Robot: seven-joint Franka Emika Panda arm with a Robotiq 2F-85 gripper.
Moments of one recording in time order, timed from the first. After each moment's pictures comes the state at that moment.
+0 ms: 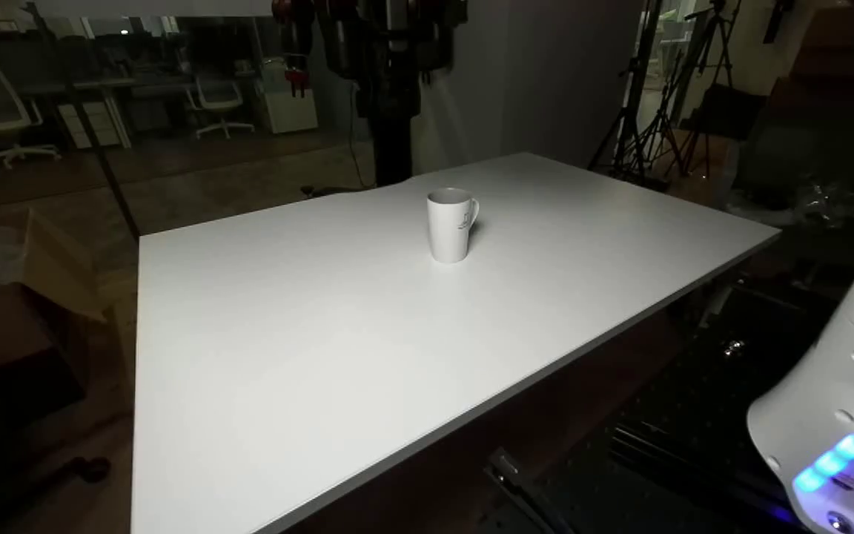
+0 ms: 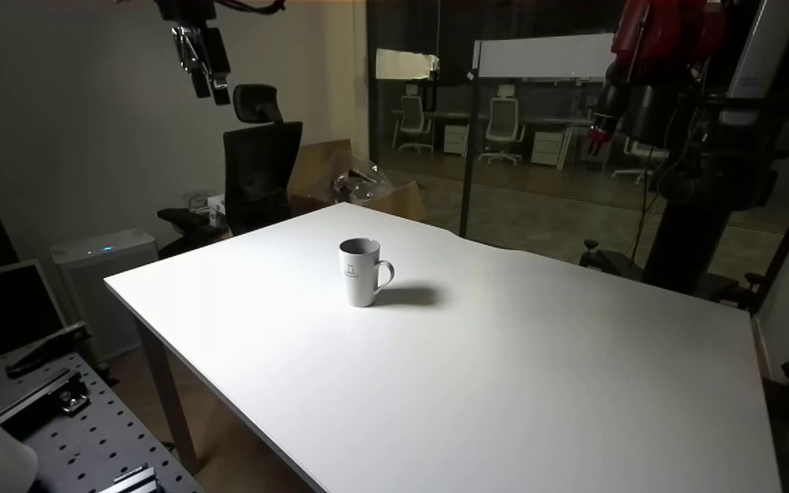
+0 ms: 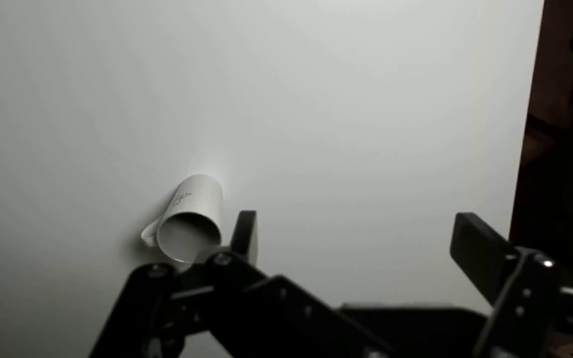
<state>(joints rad) 0.04 -0.45 0.24 -2.38 0.14 2.11 0.45</state>
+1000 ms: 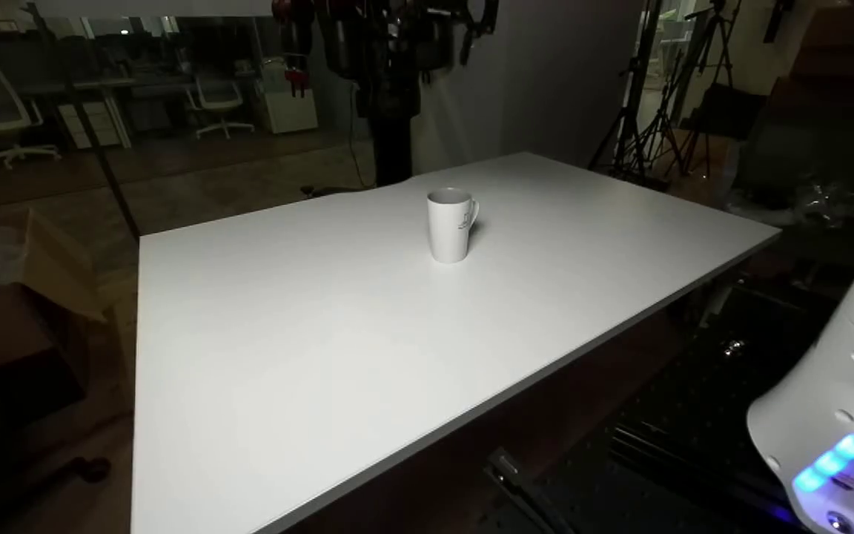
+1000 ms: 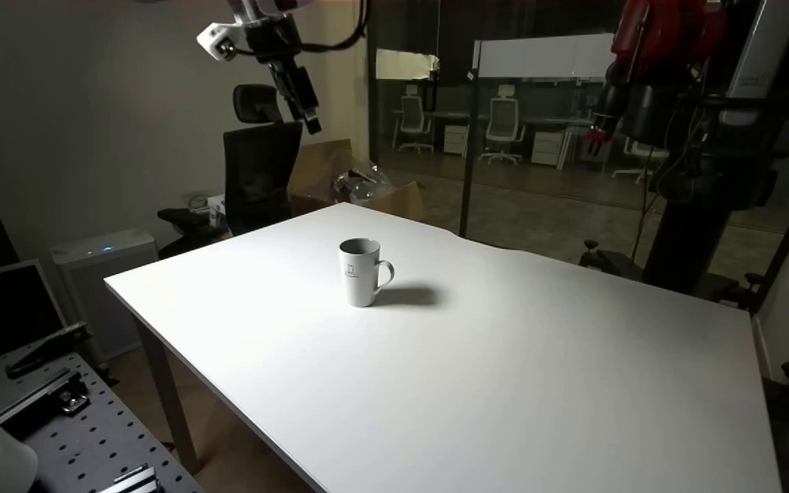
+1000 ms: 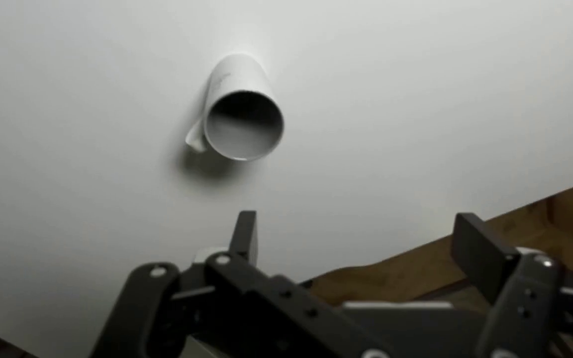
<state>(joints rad) -0.12 -0.25 0.19 -2.40 0.01 2.52 0.57</state>
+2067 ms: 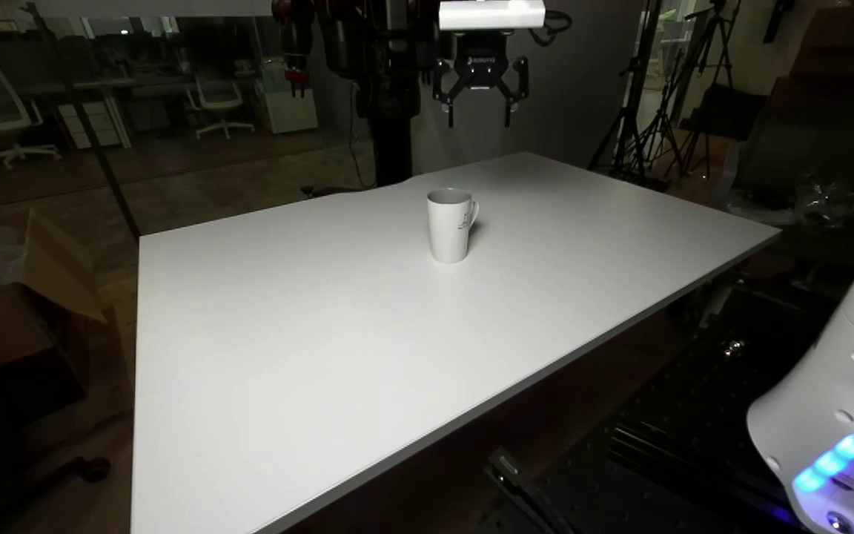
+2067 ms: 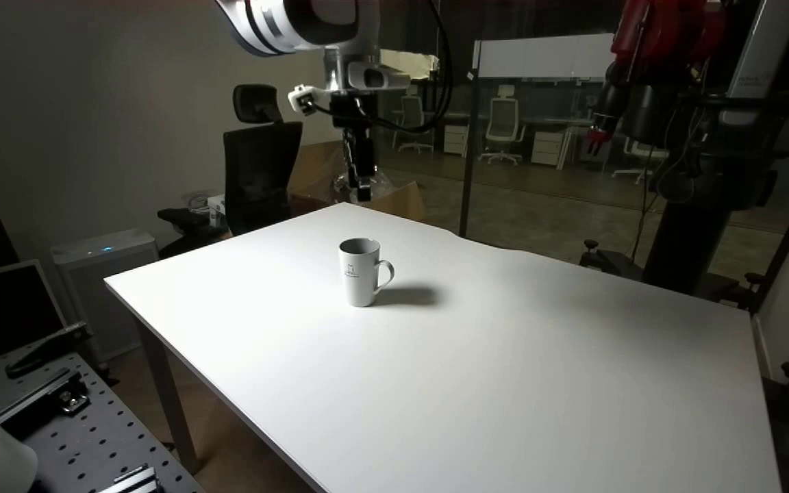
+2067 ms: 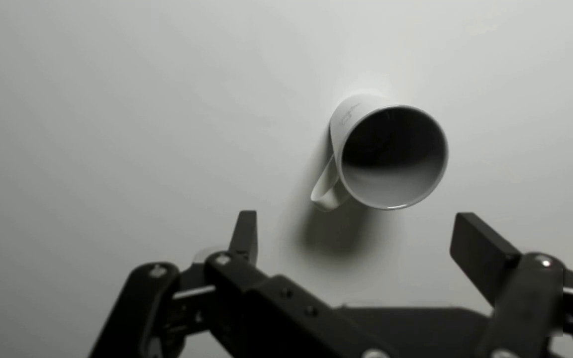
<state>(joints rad) -0.12 0.11 0.01 -2.15 -0.02 2.30 0.61</state>
